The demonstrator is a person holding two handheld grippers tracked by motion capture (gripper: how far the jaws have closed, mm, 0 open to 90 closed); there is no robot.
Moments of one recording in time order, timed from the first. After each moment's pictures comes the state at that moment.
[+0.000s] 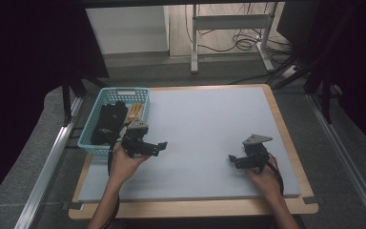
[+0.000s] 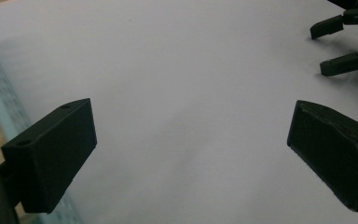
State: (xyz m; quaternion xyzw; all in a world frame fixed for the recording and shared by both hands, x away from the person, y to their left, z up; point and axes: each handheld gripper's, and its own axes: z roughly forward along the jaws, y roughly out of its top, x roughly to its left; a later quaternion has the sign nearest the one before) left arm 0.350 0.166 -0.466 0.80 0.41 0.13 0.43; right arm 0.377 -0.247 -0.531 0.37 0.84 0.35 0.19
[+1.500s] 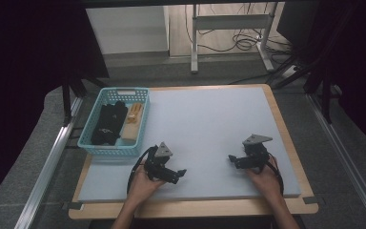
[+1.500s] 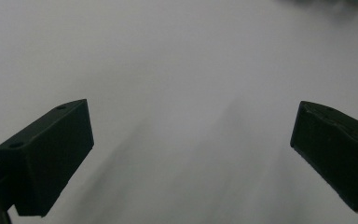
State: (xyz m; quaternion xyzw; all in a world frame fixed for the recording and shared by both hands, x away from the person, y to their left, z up) left arm 0.316 0.106 -0.530 0.84 0.34 0.11 0.40; right arm 0.377 -0.247 -0.531 0.37 0.84 0.35 0.19
